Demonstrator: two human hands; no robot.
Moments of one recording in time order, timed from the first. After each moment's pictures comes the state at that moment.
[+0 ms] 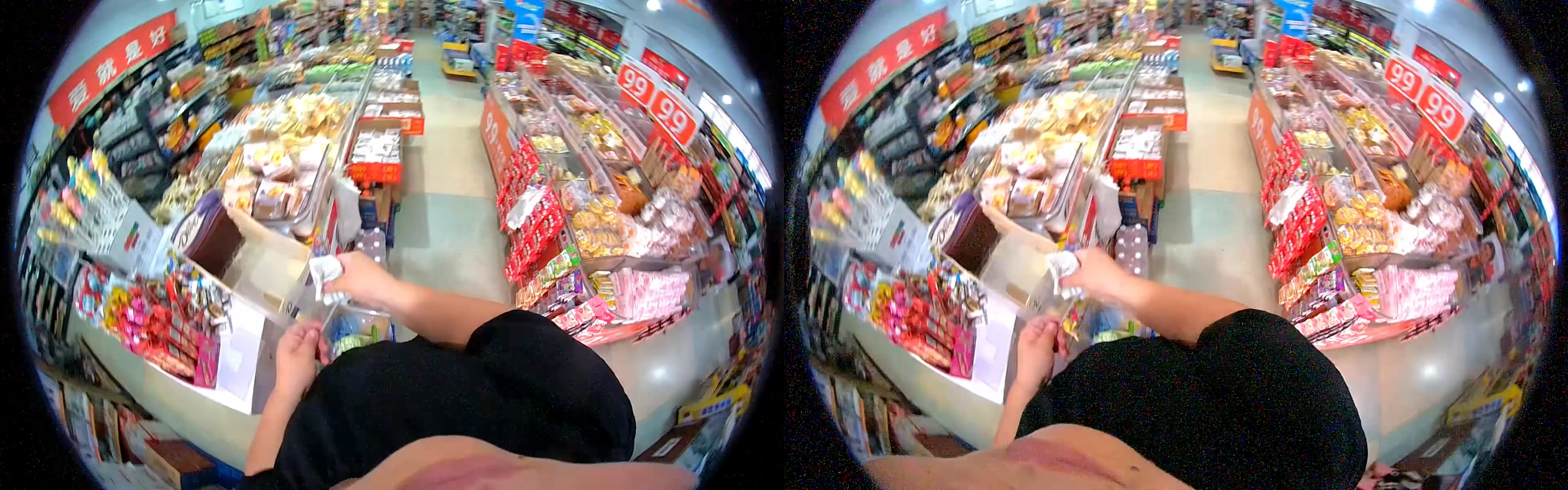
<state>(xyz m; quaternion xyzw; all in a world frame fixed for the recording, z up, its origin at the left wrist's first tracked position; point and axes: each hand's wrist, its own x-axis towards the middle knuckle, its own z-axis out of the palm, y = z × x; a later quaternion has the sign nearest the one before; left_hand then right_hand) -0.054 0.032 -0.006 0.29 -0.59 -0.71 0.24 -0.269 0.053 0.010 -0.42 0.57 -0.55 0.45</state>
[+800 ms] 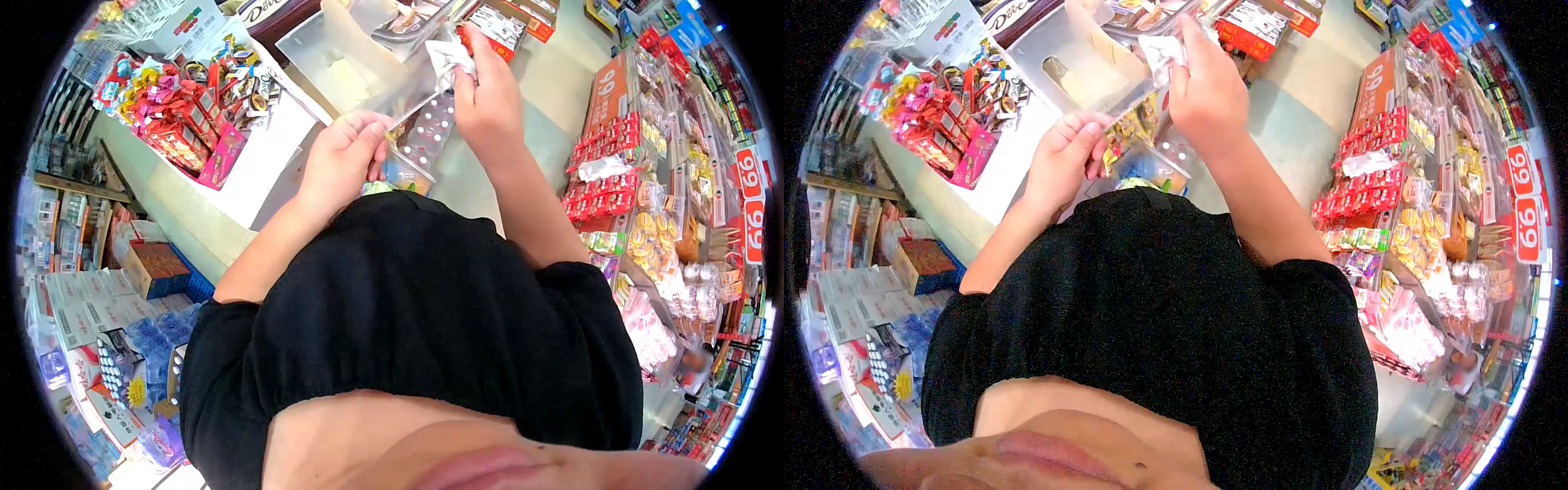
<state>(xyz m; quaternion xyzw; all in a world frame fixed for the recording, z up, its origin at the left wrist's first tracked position) -0.063 0.032 0.022 0.27 -0.58 -0.70 0.33 -0.282 0.057 0.042 -0.64 0.56 -0.48 -0.23</state>
